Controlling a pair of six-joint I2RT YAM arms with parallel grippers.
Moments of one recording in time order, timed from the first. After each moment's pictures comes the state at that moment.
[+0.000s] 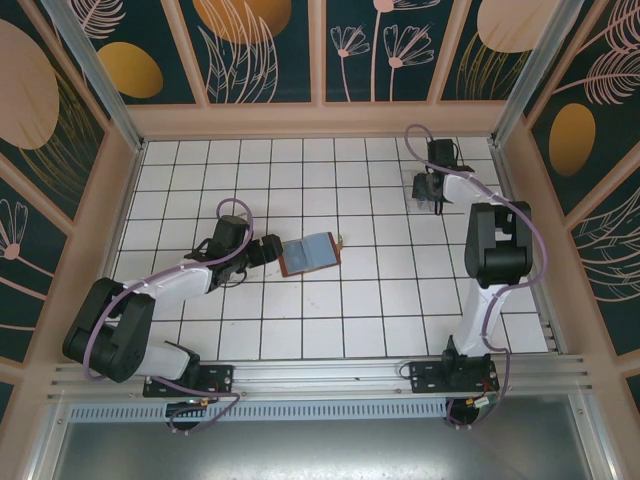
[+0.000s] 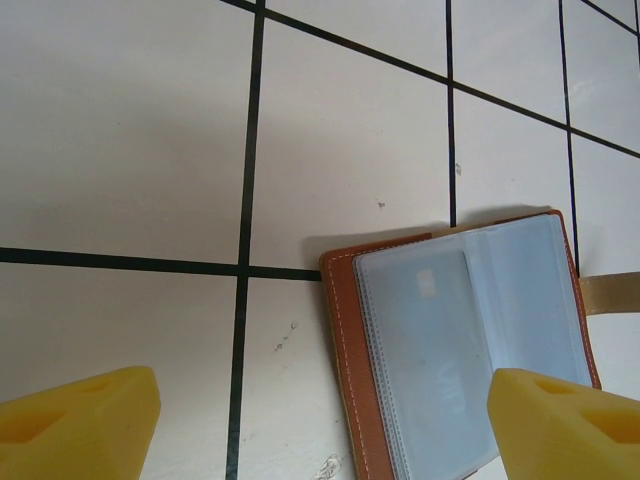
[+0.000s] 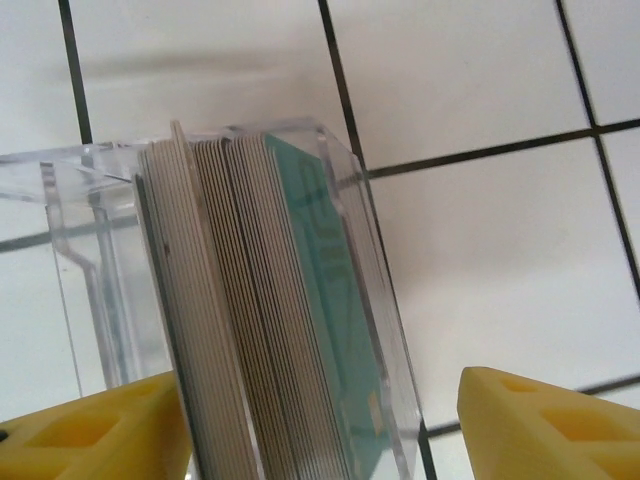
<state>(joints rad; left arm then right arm) -0.42 1.41 0.59 0.01 0.12 -0.68 0.08 1.95 1.38 -0.43 0.21 0.15</state>
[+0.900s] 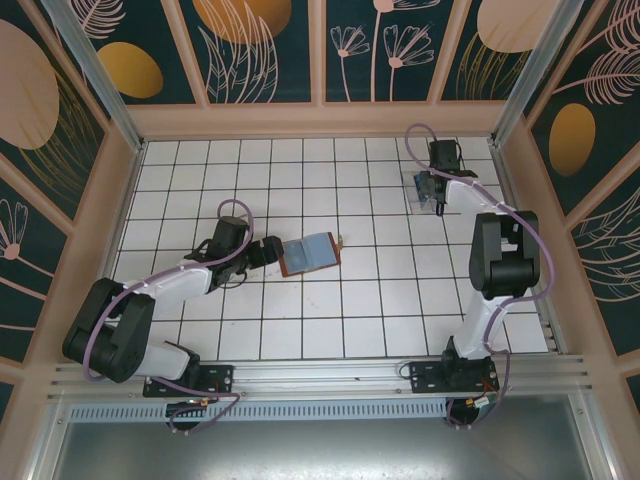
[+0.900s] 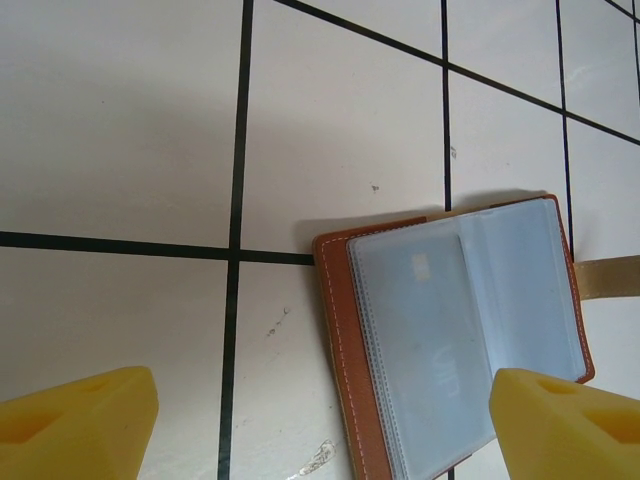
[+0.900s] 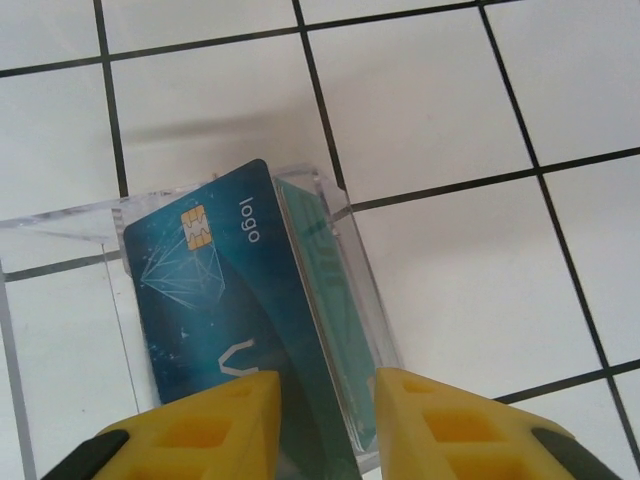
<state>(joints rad) -0.42 1.41 0.59 0.01 0.15 -0.68 0.09 1.87 1.32 -0.36 0.21 0.15</state>
